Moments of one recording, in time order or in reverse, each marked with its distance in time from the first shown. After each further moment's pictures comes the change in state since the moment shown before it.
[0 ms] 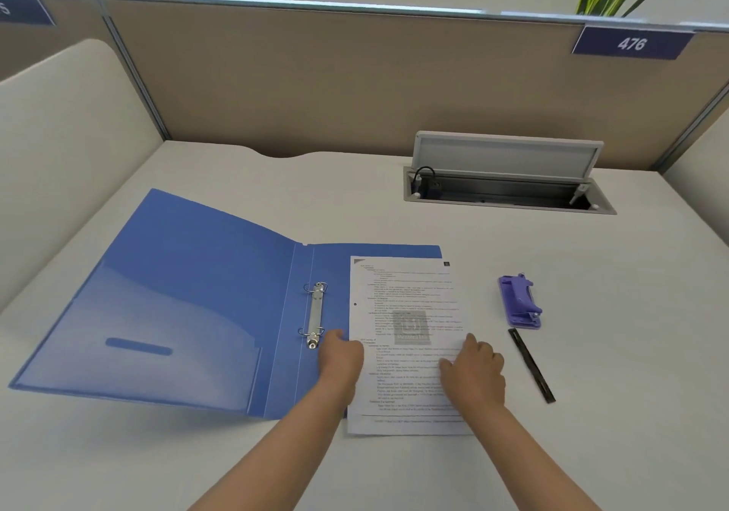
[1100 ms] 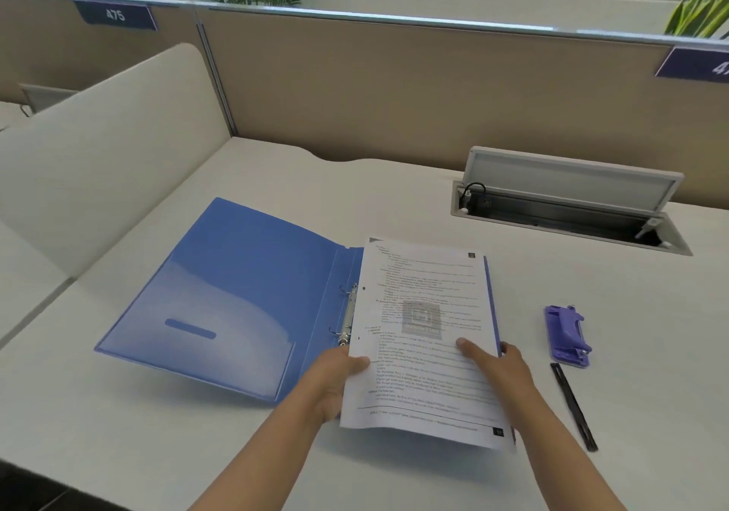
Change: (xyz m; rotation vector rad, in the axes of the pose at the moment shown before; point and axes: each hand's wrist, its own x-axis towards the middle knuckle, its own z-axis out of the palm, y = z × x) left_hand -0.016 -0.002 -0.059 -0.204 -0.259 -0.145; right_hand 0.026 -0.008 -0.022 0.779 -0.255 0.105
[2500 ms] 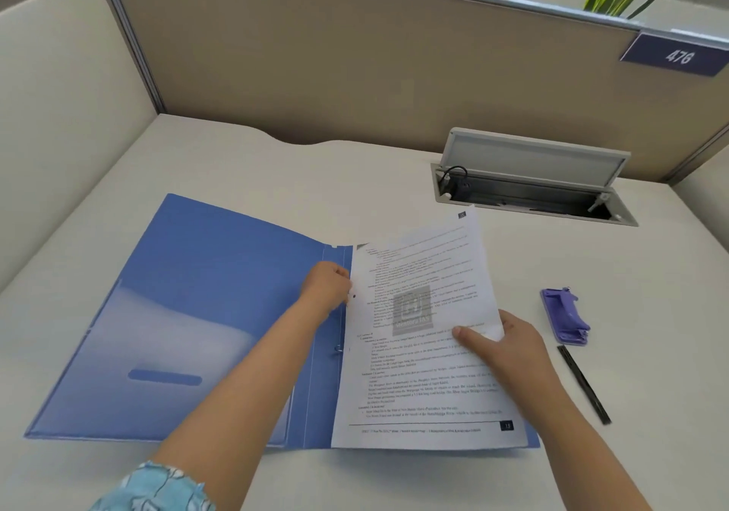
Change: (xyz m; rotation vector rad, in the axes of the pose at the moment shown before) left_hand 0.101 0.125 -0.041 0.612 0.081 0.282; right_hand -0.078 -0.084 0.057 -0.051 0.093 -0.252
